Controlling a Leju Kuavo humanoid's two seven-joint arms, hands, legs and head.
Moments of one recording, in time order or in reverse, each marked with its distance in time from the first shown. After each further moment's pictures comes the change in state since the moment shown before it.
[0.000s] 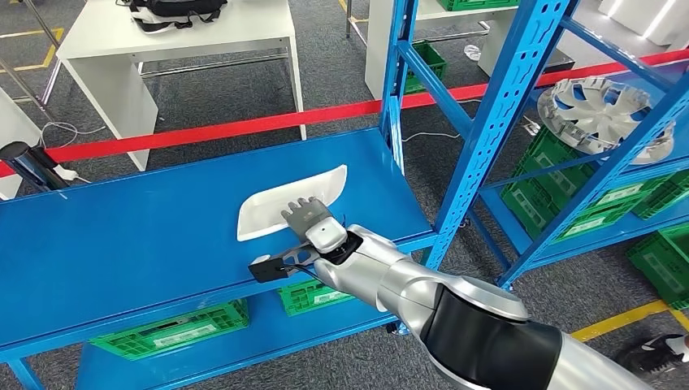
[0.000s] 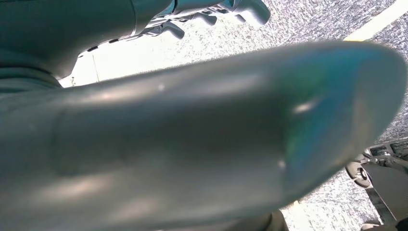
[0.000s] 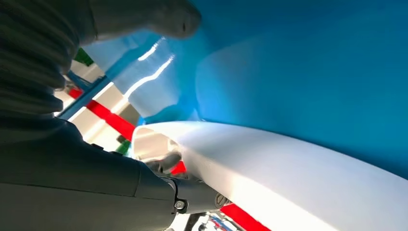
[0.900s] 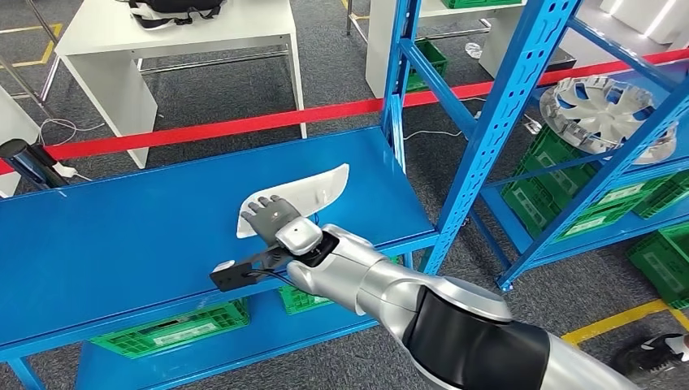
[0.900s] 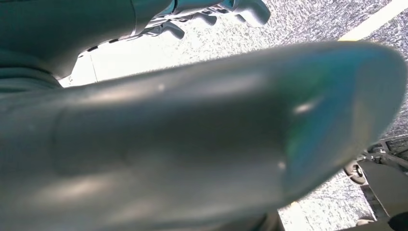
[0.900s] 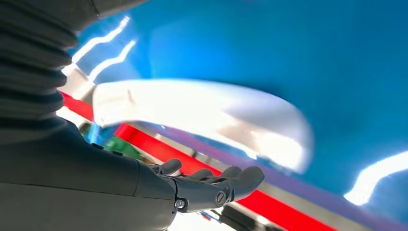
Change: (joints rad) left arm -0.001 0.000 0.000 0.000 0.015 0.000 -0.009; right arm -0.029 0.081 -0.007 -0.021 -0.022 -0.030 -0.075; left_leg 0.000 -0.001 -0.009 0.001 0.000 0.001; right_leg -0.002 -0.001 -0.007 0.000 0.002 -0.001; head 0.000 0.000
